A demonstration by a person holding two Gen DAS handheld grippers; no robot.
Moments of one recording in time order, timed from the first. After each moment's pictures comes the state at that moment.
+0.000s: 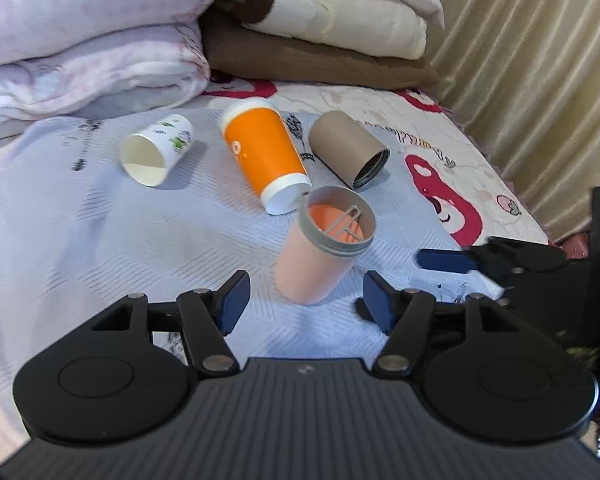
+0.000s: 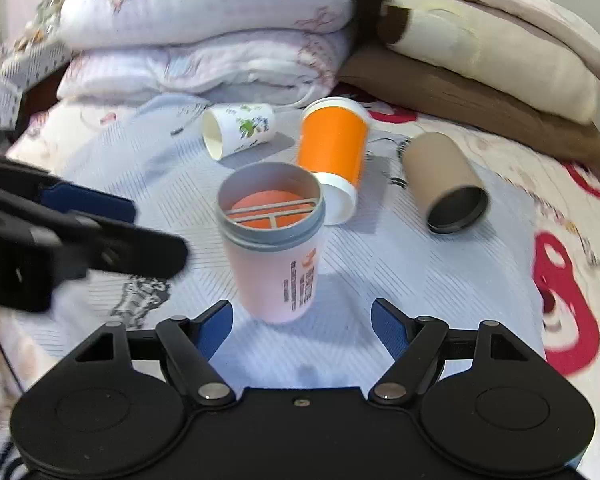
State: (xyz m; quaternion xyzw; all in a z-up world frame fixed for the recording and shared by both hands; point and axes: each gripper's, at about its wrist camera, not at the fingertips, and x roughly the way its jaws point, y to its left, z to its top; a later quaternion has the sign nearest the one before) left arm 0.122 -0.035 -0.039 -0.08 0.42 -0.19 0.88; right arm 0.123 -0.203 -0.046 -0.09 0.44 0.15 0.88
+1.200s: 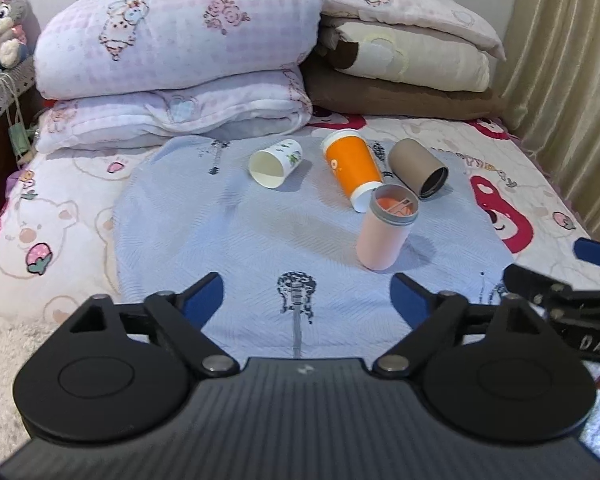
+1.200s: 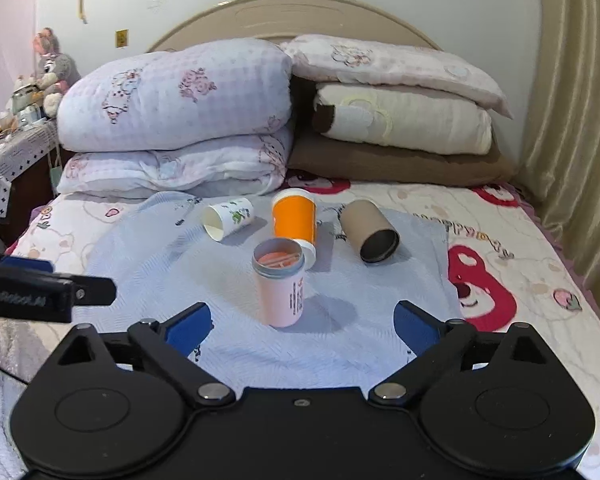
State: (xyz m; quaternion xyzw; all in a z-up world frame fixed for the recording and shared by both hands) left arm -0.004 -0.006 0.028 -0.03 0.38 -0.04 0.92; right arm -0.009 -0.204 0.062 -0.04 0.34 0.06 0.94
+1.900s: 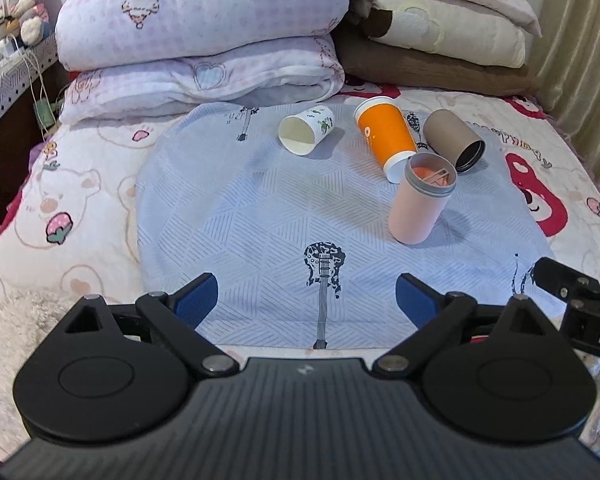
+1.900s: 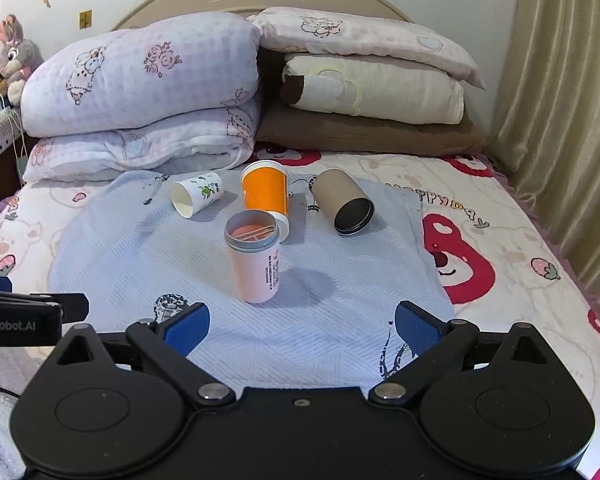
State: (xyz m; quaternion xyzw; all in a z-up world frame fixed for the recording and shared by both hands) left arm 0.005 -0.006 0.008 -0.03 0.43 0.01 0.90; right arm -0.005 -0.195 0.049 -0.04 0.38 0.00 0.92
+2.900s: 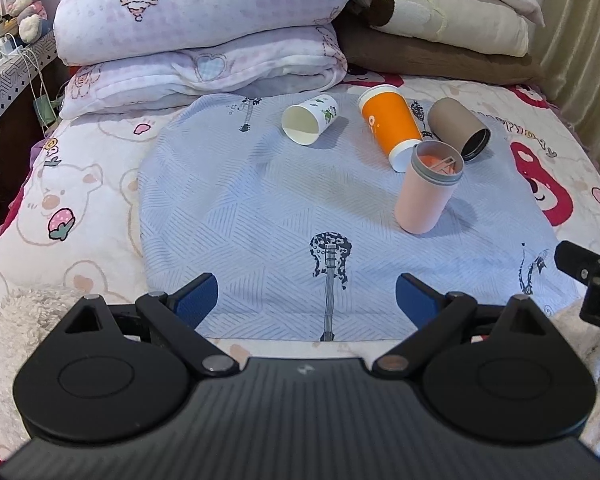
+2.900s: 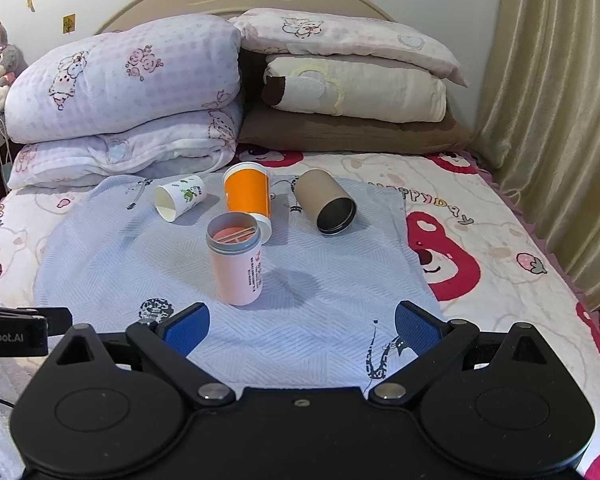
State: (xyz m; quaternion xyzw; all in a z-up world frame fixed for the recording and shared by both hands) left arm 0.009 -0.002 0.003 -0.02 0.44 0.01 0.90; right arm -0.005 -0.199 0.050 -0.04 0.38 -0.02 0.93
